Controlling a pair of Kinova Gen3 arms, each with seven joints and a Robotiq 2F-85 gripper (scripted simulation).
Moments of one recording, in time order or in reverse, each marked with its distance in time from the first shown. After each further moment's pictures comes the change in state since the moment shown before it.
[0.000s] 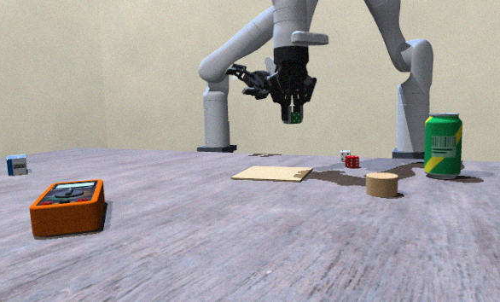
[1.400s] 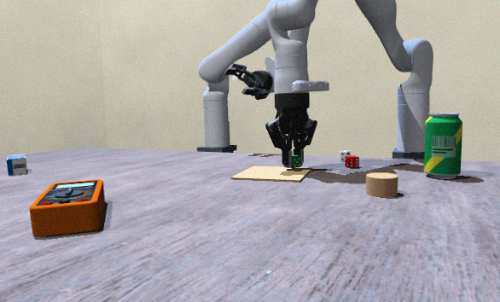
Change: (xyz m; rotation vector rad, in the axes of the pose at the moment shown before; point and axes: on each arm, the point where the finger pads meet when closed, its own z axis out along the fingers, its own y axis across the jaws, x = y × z) left arm 0.000 0.000 0.096 0.000 0.000 0.000; right arm 0.000 0.000 0.000 0.000 0.000 0.000
